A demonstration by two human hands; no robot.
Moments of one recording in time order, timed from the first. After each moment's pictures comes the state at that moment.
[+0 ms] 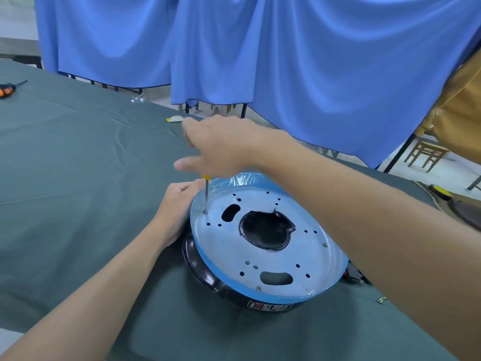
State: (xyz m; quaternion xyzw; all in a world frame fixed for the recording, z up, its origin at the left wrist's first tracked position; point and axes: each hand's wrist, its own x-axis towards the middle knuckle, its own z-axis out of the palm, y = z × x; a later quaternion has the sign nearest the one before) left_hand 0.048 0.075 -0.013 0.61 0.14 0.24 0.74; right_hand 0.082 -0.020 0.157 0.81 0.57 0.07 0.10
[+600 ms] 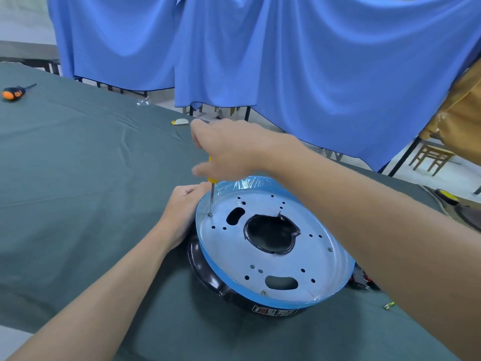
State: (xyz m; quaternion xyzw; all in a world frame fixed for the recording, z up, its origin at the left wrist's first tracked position) left_hand 0.047 0.074 -0.010 0.61 0.14 0.24 0.74; right_hand 0.085 -0.020 0.157 0.81 0.58 0.06 0.08
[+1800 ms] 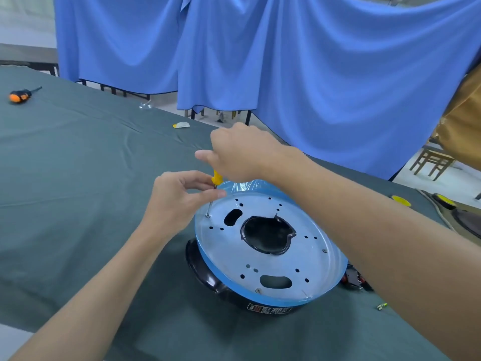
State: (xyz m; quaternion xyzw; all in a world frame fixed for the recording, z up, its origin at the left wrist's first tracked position) left_hand 0.017 0.065 0.026 0.76 0.10 0.38 0.52; right_hand 0.097 -0.030 0.149 0.85 0.51 0.12 0.04
